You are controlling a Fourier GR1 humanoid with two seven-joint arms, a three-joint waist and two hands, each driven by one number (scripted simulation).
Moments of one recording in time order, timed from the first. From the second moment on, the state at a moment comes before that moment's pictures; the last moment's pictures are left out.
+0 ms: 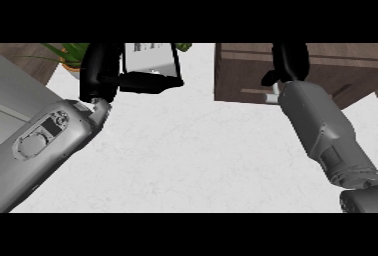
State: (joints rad) left arm -0.84 0.53 -0.61 -1.37 0.48 0.77 0.25; right arm -1.07 -0.22 -0.24 -0.26 1.23 -0.73 -0.11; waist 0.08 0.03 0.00
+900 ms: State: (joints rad) left arm -0.74 0.56 -0.58 -1.41 0.46 0.76 0.22; right arm -1.15 -0.15 -0.55 -0.30 0.84 -0.53 -0.46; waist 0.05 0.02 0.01
